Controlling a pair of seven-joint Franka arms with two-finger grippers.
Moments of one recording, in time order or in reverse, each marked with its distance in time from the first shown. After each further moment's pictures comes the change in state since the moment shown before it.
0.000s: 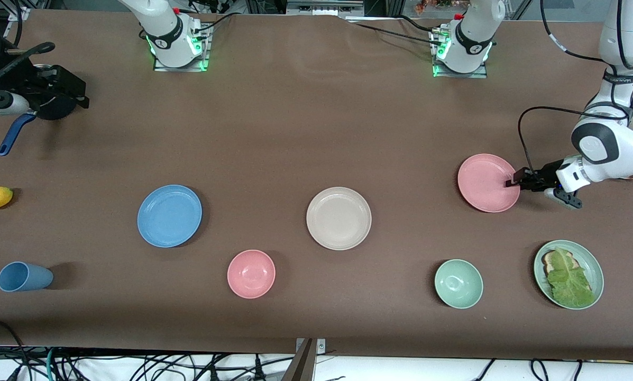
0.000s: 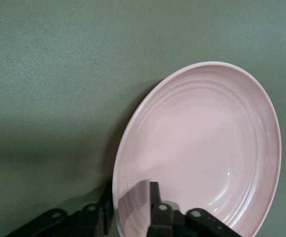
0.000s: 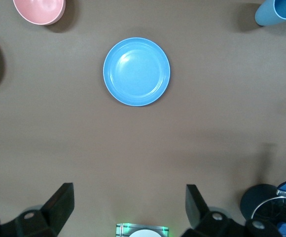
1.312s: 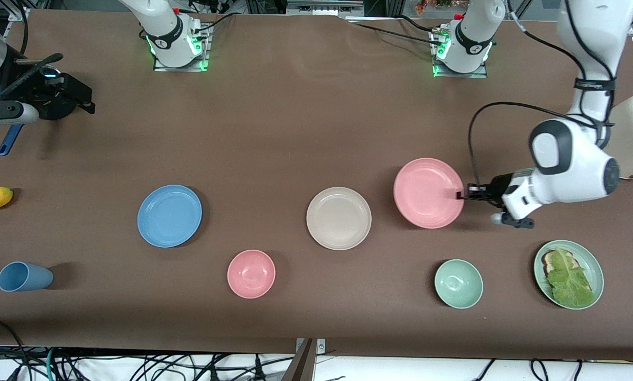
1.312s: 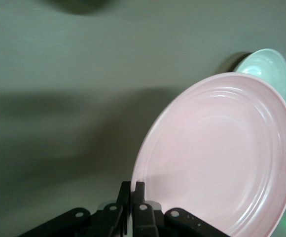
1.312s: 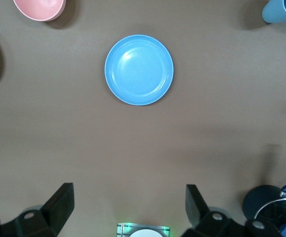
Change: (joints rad) left arm -0.394 -0.080 -0.028 0.226 0.000 -0.203 -0.740; right arm 0.004 0.027 0.003 0.002 0.006 0.004 -0.002
